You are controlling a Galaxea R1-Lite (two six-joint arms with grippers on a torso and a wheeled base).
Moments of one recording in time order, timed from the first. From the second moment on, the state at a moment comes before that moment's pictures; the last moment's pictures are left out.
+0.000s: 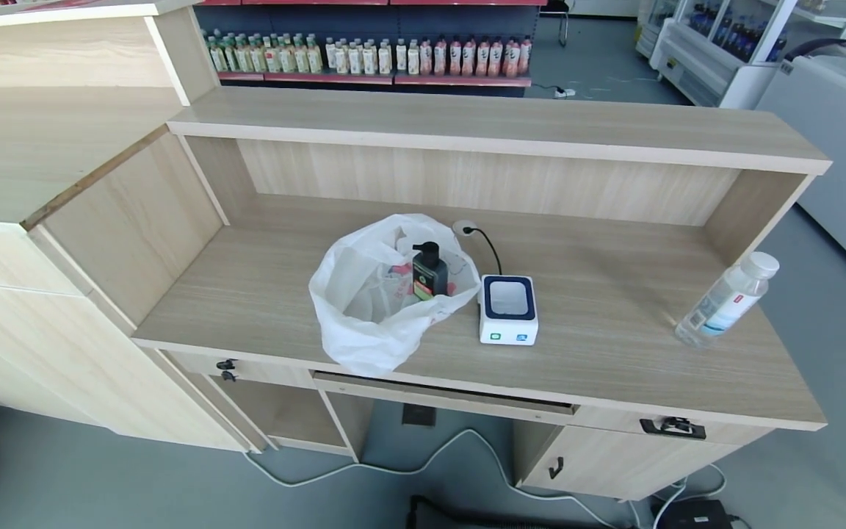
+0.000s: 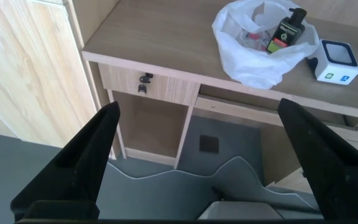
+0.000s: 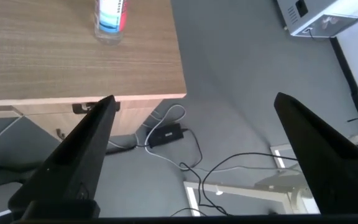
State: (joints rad) left arm 0.00 0.00 0.00 -0.05 -0.02 -0.12; right arm -0.47 0.79 -0.44 -0.11 0.00 -0.34
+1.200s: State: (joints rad) left arm 0.00 0.00 0.00 -0.05 -0.02 -0.12; right arm -0.45 1.26 -0.58 -0.56 0.07 -0.08
